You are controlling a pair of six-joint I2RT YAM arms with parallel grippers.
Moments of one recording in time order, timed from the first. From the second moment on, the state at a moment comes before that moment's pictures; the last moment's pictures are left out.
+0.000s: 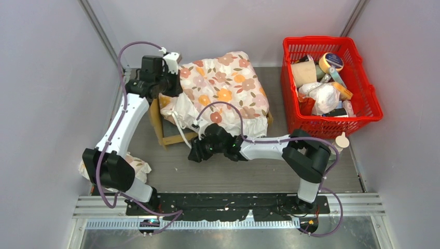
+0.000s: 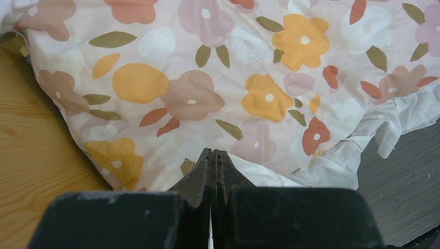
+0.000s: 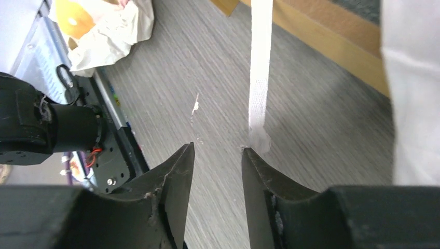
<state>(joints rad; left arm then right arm) -0.22 1.53 1.55 -0.68 0.23 0.02 1.04 1.81 1.03 0.24 -0.24 0.50</state>
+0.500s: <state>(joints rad) -0.22 1.49 1.52 -0.65 0.24 0.02 1.18 1.69 0.97 0.04 0.04 0.46</state>
